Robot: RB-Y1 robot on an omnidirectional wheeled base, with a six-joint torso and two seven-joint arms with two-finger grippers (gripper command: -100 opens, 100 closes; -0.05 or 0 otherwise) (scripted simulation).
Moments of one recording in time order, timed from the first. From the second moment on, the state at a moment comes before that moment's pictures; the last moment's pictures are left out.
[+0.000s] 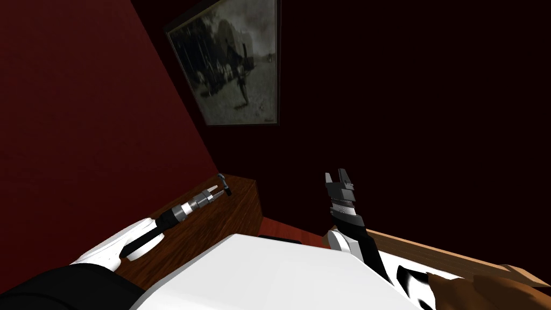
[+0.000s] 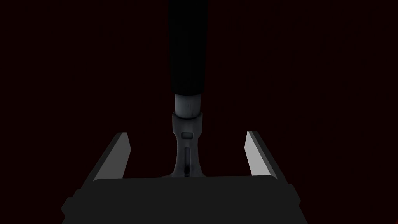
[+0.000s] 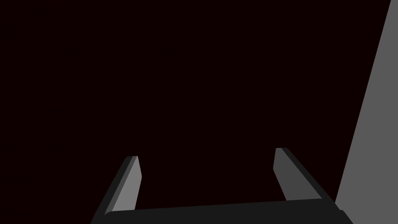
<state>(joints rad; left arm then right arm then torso) 0.44 0.89 0.28 -1.28 -0.43 -0.95 -0.32 0.50 -0.05 0.05 -2.25 -0.09 -0.47 0.04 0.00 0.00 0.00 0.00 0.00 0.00</state>
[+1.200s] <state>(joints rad) 0.51 0.94 0.31 -1.26 -0.43 -0.93 -0.27 0.50 -0.05 0.05 -2.25 -0.09 -0.47 0.04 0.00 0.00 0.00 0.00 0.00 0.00</state>
